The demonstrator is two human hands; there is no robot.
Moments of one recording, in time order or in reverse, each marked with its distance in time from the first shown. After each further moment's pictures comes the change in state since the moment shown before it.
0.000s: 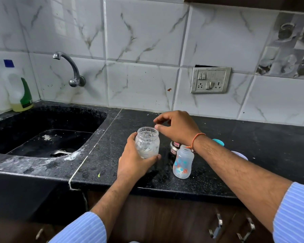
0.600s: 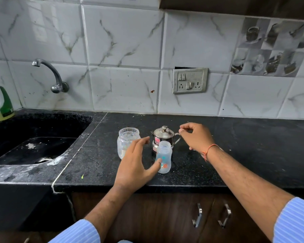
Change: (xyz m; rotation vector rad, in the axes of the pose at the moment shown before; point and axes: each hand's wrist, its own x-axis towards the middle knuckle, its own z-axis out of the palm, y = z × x) left_hand -0.038 0.029 0.032 0.100 -0.036 0.490; right_hand -0.070 0.105 -0.037 0.172 0.259 0.461
